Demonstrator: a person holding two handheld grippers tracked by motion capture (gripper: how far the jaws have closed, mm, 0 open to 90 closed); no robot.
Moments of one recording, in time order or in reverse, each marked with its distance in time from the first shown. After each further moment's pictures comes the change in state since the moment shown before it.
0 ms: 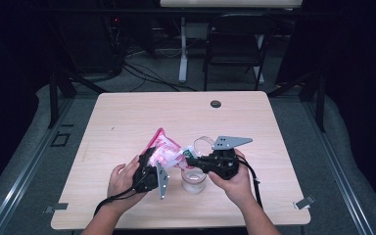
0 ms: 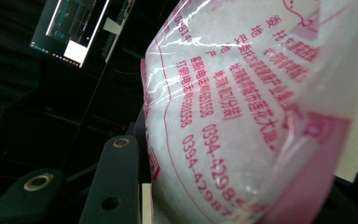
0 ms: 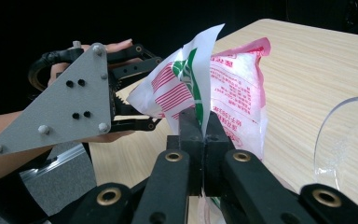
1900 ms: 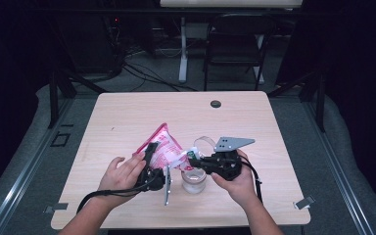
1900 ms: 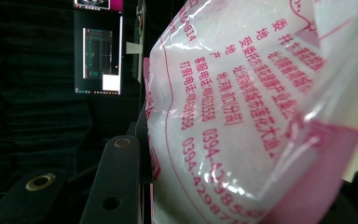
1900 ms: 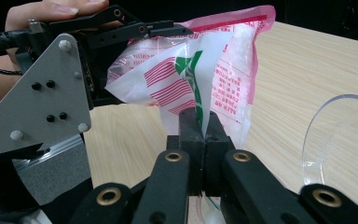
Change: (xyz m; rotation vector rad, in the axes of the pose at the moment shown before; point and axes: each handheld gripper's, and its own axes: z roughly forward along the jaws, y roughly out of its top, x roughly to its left) left arm 0.016 0.022 -0.016 0.028 0.081 0.387; right arm 0.000 -0.001 -0.007 0.016 -0.011 -0.047
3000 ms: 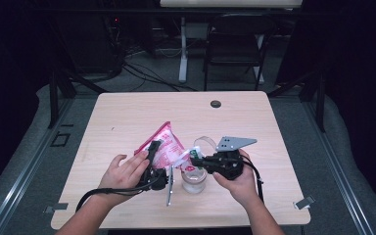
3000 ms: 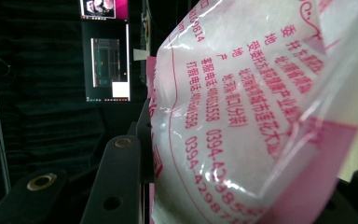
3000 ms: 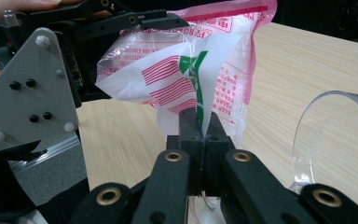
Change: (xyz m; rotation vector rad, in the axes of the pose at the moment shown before) left arm 0.007 0.008 -0.003 -0.004 0.027 0.066; right arm -0.004 -0.002 -0.003 -0.003 -0.010 -0.002
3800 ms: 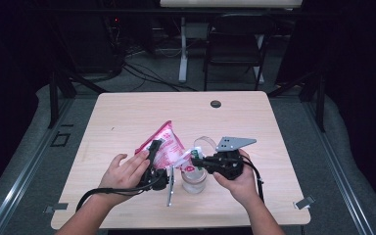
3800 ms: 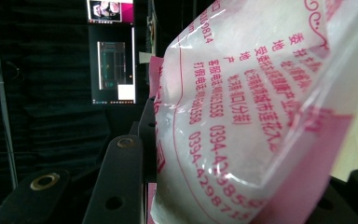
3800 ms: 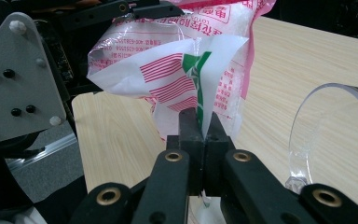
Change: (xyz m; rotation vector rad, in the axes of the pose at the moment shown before) left arm 0.001 0.001 -0.001 -0.019 0.017 -0.003; right arm -0.002 -0.002 0.001 0.009 -0.005 0.004
